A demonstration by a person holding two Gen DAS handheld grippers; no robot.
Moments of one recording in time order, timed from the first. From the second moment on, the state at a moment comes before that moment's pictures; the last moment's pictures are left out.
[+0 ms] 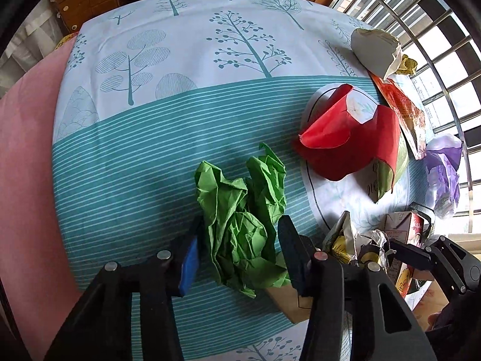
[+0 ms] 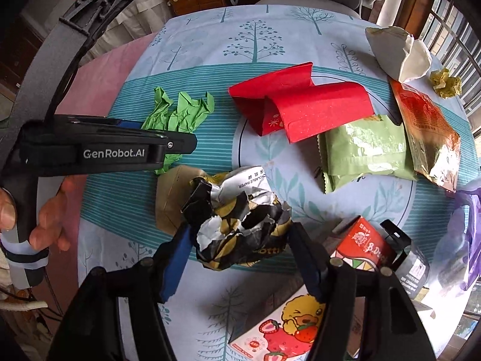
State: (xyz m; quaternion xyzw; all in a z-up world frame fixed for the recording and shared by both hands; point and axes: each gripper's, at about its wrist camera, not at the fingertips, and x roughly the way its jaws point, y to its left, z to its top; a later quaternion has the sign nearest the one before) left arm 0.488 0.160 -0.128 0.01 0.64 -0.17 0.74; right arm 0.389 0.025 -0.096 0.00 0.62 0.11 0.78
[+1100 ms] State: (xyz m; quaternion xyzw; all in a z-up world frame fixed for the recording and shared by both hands) left arm 0.168 0.083 -0.014 -0.01 0.54 -0.11 0.83; right arm 0.182 -0.103 0.002 0.07 0.52 0.23 0.82
